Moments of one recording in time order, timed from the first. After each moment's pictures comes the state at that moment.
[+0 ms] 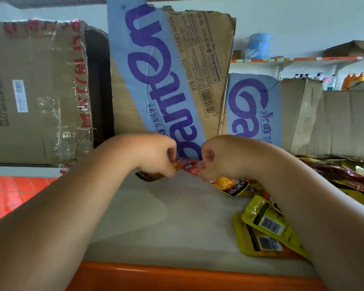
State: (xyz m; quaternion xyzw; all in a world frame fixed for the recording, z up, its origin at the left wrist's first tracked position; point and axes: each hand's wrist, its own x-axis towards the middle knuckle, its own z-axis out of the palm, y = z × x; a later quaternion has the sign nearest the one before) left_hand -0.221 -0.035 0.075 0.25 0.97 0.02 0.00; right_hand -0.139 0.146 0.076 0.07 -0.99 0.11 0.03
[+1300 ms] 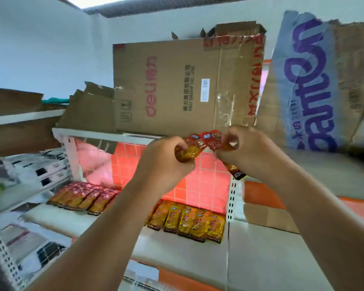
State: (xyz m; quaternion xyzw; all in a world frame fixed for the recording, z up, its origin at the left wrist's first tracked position) left_hand -0.114 -0.405 0.000 0.13 0.88 0.33 -0.31; right_hand -0.104 -0.199 0.041 0.11 -0.93 0.28 0.23
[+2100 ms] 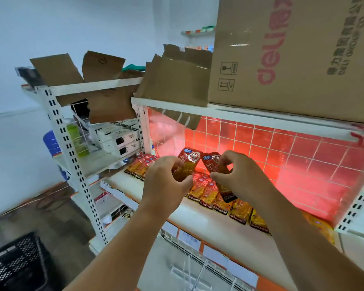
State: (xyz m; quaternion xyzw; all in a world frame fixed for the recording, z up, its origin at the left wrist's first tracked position) left_hand -0.160 -0.663 -0.141 -0.04 0.89 0.32 -0.32; right_hand -0.202 -0.467 -0.096 0.19 -0.92 0.34 0.08
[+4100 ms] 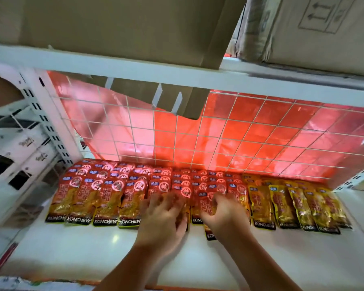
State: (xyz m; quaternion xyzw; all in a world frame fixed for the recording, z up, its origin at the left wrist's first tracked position) left_hand -0.397 -0.784 -0.372 0.25 0.94 0.17 -0.19; right_hand -0.361 -0.599 -0.308 -0.16 -0.97 0.19 0.00
